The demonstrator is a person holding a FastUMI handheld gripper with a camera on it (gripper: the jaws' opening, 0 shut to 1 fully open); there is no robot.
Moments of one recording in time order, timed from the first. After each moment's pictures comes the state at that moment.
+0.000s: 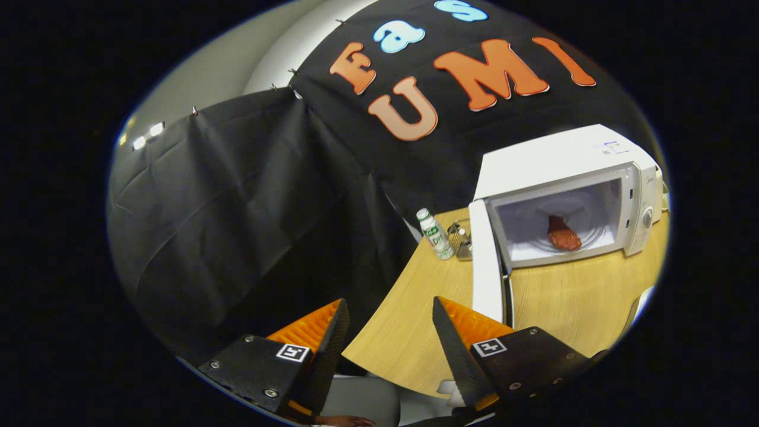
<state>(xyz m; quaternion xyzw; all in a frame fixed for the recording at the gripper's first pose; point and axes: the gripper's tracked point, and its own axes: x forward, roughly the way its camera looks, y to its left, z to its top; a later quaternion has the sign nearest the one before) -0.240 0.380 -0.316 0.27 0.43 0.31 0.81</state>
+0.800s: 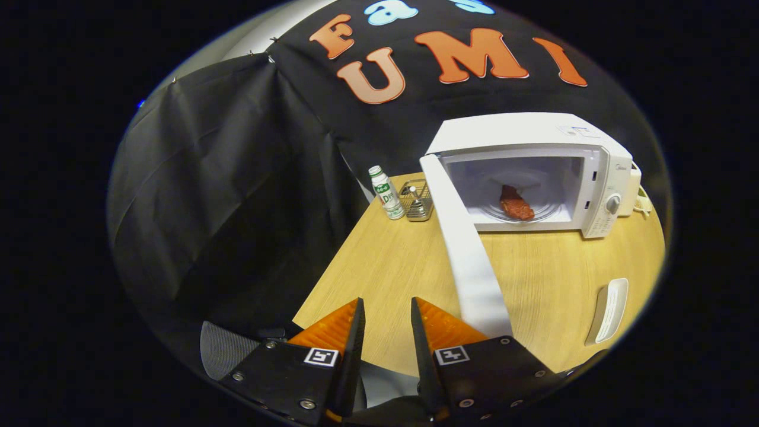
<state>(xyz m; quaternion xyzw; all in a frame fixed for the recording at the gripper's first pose) -0.254 0.305 -0.367 0.17 0.49 0.21 0.82</state>
